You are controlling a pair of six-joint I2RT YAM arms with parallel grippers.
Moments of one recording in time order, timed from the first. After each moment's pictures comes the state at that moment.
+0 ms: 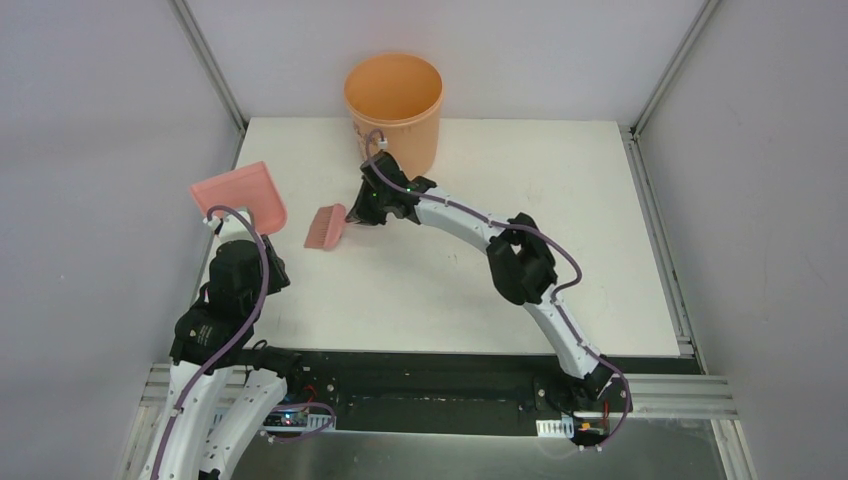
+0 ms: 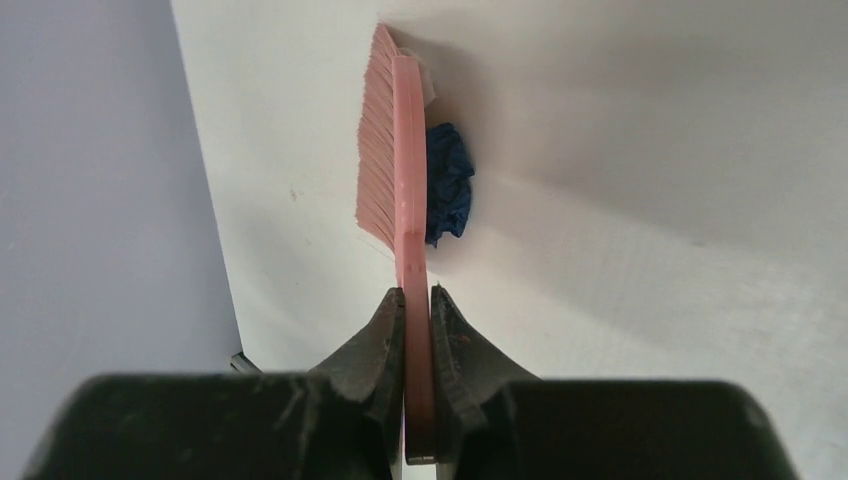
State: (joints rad) left arm -0.25 0.50 0.87 -0.94 -0.36 -0.39; right arm 0.90 2.43 2.16 -0.46 -0.09 1.00
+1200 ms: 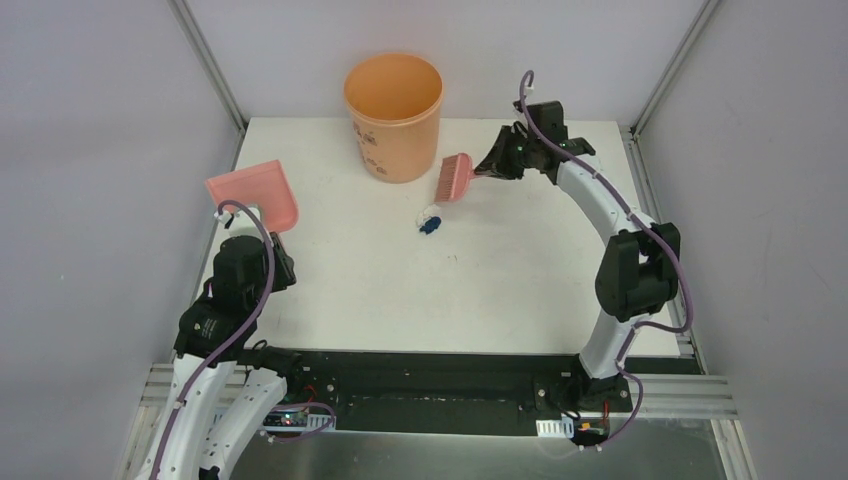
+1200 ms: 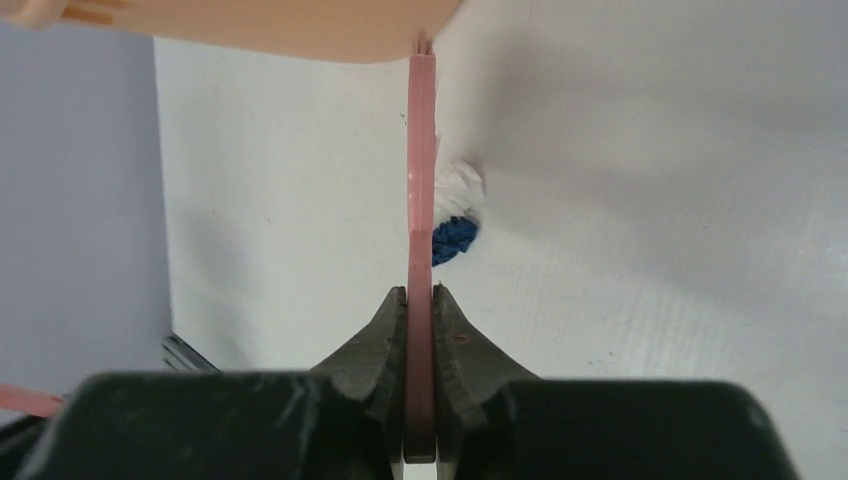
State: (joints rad) left arm -0.25 0.52 0.85 -0.90 -0.28 -0.37; right arm 0.30 1.81 1.56 -0.47 -0.40 0.62
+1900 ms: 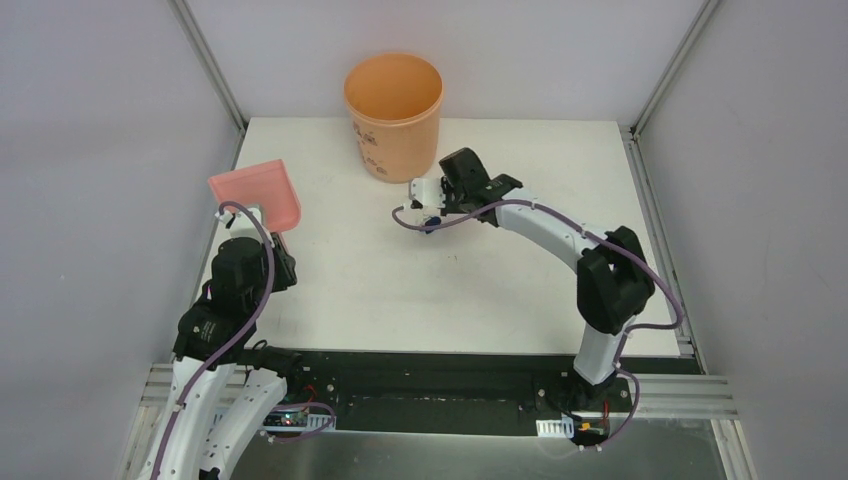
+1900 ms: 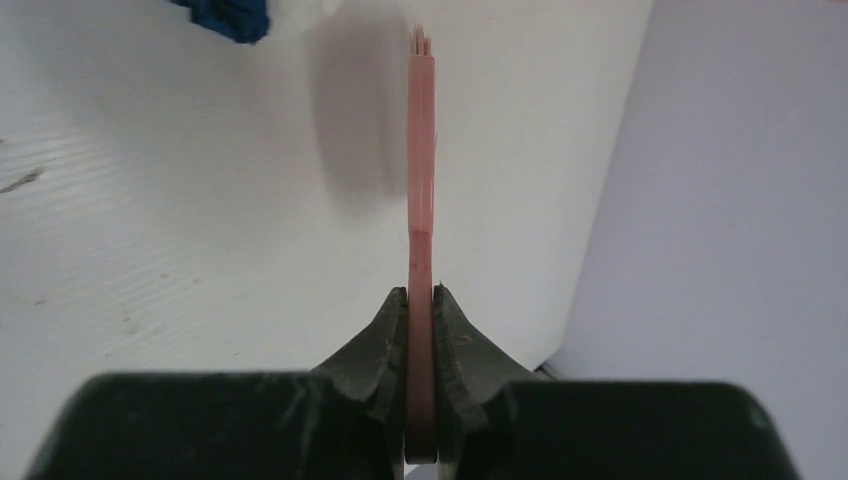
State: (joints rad) left arm -0.25 0.52 0.85 -0.89 -0.25 -0.35; right arm 0.69 1.78 1.45 -0.57 0.21 -1.02
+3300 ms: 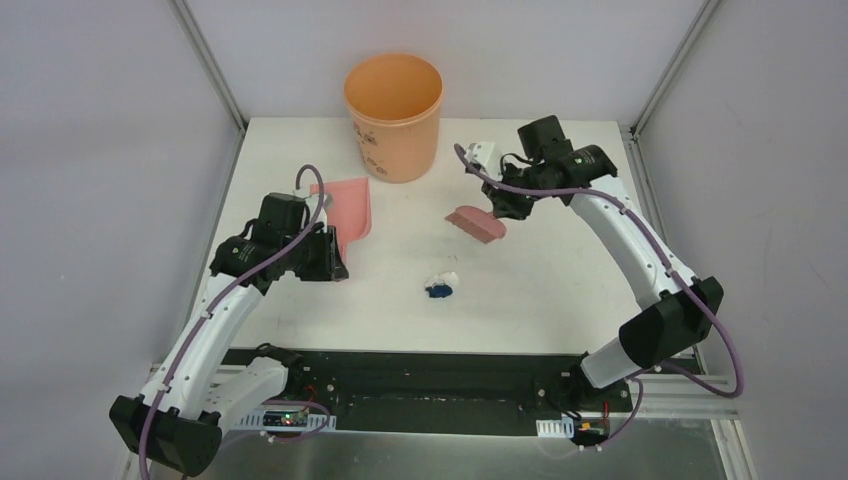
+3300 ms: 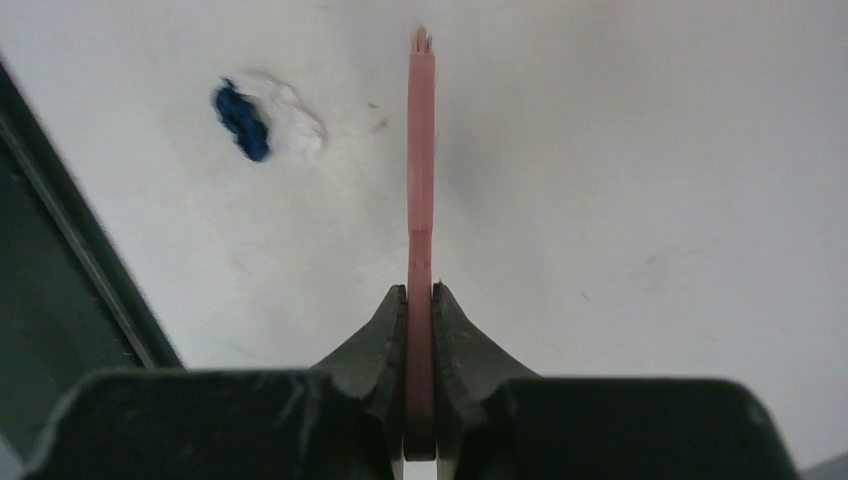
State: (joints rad) left arm -0.30 0.93 0.97 -0.96 0.23 -0.34; right arm 0.48 1.54 1.58 -1.07 -0.29 -0.77
